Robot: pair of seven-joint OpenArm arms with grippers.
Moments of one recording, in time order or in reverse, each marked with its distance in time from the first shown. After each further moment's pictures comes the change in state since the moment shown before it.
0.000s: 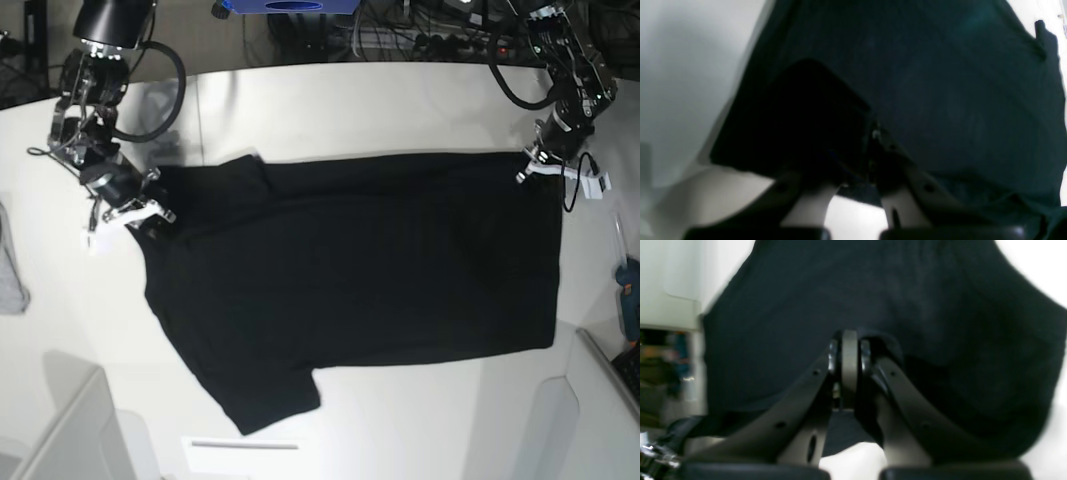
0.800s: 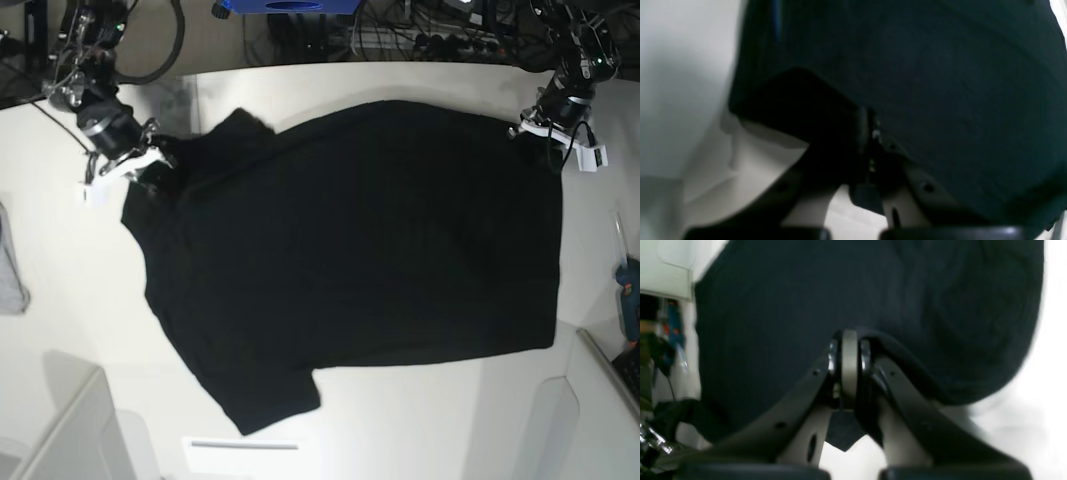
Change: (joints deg) left arm 10.8 0.0 -0.3 7.8 0.0 -6.6 -0.1; right arm -14.4 0.2 0.2 14.3 5.0 0.3 1.4
